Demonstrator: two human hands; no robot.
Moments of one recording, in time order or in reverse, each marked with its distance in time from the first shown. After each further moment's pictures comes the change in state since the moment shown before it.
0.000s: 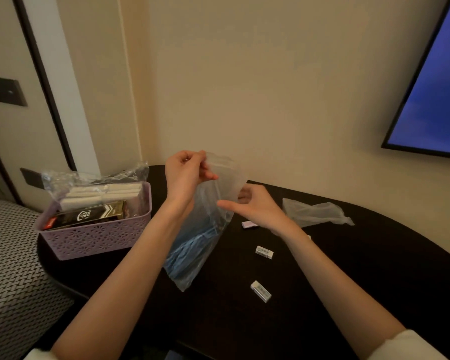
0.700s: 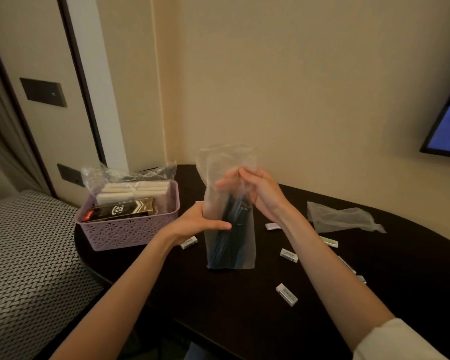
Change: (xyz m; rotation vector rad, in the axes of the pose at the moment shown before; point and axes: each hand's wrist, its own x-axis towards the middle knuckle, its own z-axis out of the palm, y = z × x) left_hand -0.001 -0.068 -0.087 0.395 -0.628 -0.350; right_hand 0.028 -0.032 0.032 0.706 -0.193 -0.136
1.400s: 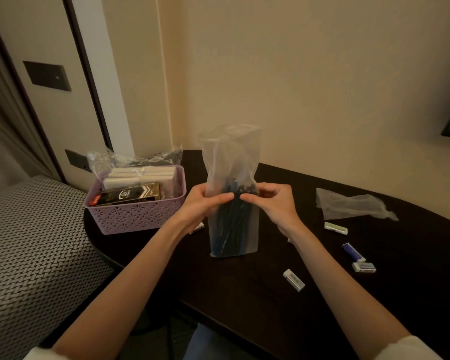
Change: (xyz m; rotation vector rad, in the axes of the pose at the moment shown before) left_hand -0.001 -0.009 0.007 -0.274 0.229 0.090; right_hand -0.031 0.055 -0.020 -0.455 0.317 -0.099
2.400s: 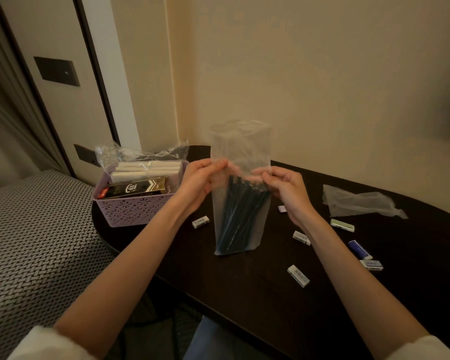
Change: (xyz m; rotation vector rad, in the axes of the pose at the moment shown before) left_hand 0.006 0.030 -0.008 -0.158 0.012 0.150; right_hand 0.005 -0.020 -0.009 0.095 -0.048 0.103
